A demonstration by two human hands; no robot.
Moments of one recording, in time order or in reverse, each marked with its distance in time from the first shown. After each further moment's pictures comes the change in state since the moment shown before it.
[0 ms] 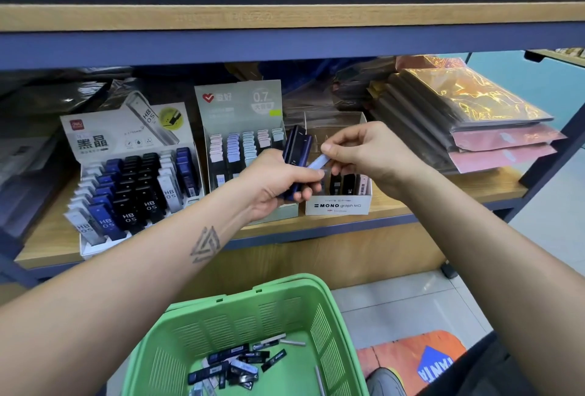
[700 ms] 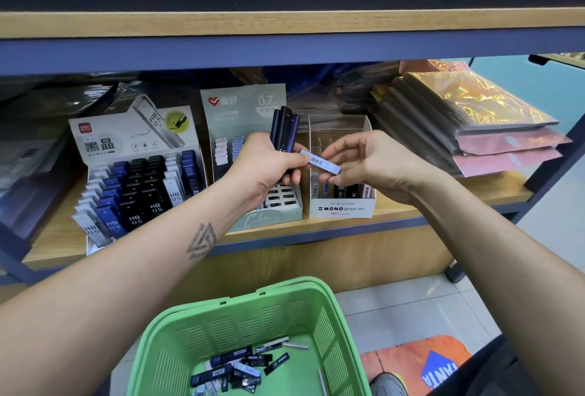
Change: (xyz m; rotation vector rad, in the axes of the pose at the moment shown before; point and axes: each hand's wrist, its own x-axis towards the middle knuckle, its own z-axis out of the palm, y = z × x) left_hand 0.006 0.010 -0.015 0.092 0.225 0.201; right_hand 0.003 0.010 -0.012 0.077 -0.259 0.013
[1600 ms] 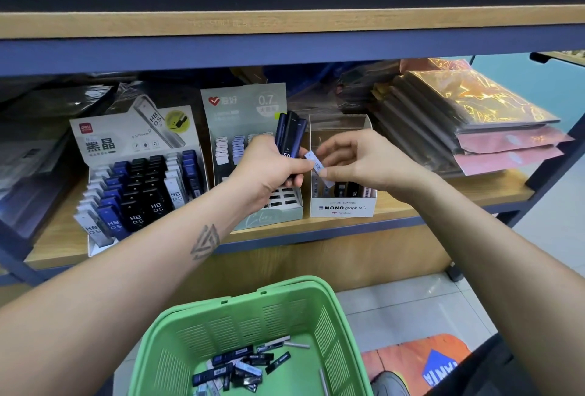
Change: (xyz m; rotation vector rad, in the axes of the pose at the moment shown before) left_hand -0.001 -0.003 0.003 0.055 -0.020 0.016; right_hand 0.003 -0.007 0.011 -0.339 0.090 -0.090
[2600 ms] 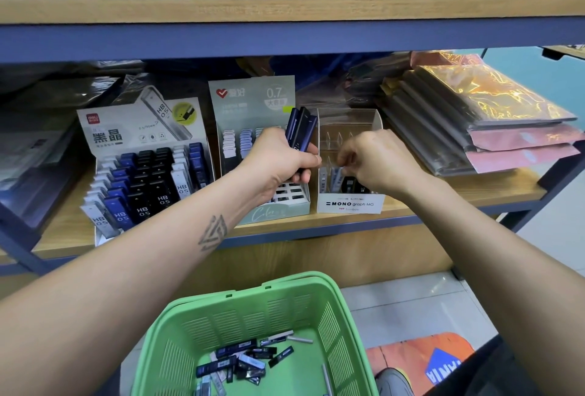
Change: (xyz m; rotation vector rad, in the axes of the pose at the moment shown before) left_hand 0.005 0.000 -0.002 0.032 -0.014 -0.056; right_hand 0.009 0.010 0.013 -0.811 0.197 -0.100
